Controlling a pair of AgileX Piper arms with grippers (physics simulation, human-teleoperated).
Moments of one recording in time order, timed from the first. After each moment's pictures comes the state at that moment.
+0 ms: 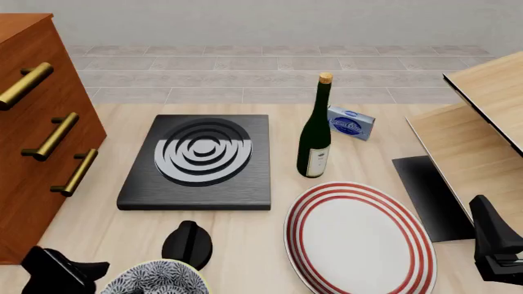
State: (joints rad) left arm -0.48 0.59 0.00 0.24 0.09; right arm 0.00 0.01 0.00 0.00 0.00
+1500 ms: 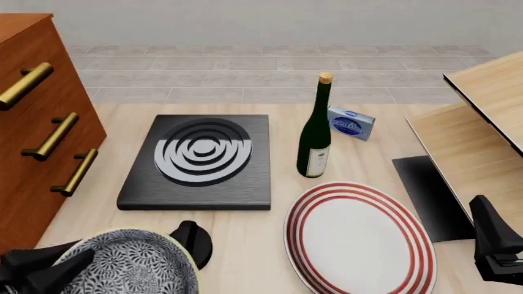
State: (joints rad) left arm -0.53 0.13 -0.25 0.62 0.24; right arm 0.00 0.01 0.00 0.00 0.00
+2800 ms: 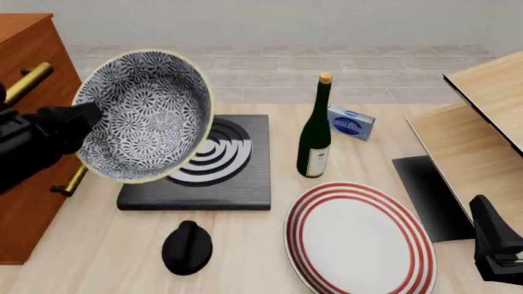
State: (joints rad) left arm -0.26 0.77 -0.54 0.04 -0.44; right arm 0.00 0.01 0.00 0.00 0.00
